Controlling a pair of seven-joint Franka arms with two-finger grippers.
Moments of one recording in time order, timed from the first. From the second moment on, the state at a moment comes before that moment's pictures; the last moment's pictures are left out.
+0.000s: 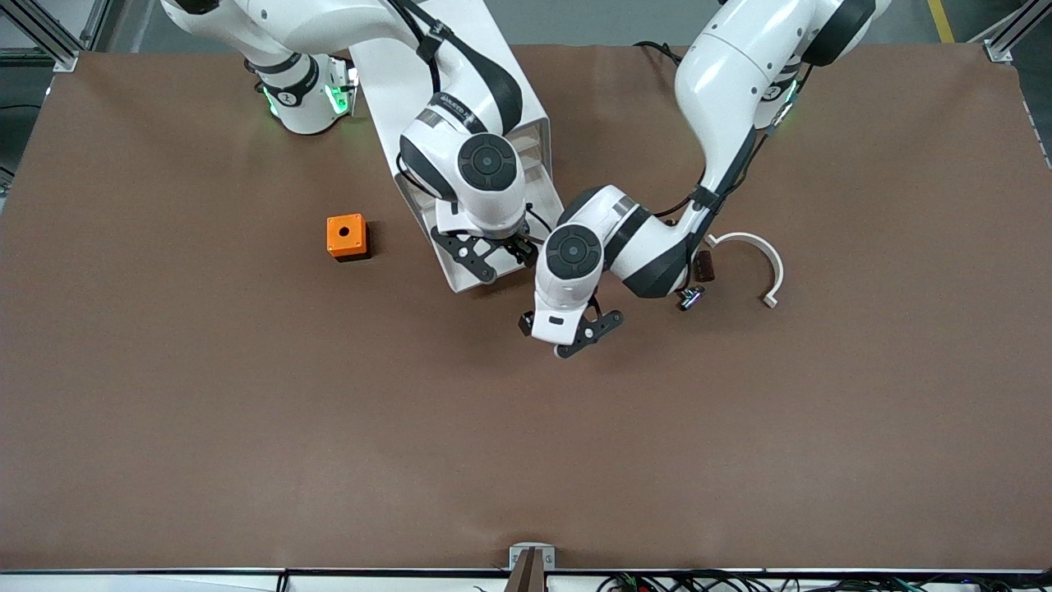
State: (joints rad) left arm -0.57 0.79 -0.18 -1.36 0.05 2.09 -1.30; right arm 0.50 0.54 0.34 -1.54 -0.08 1.92 1.44
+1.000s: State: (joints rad) left arm -0.58 0.79 -0.18 -1.40 0.05 2.09 -1.30; right arm 0.11 0.48 0.33 -1.41 -0.14 1.76 0.60
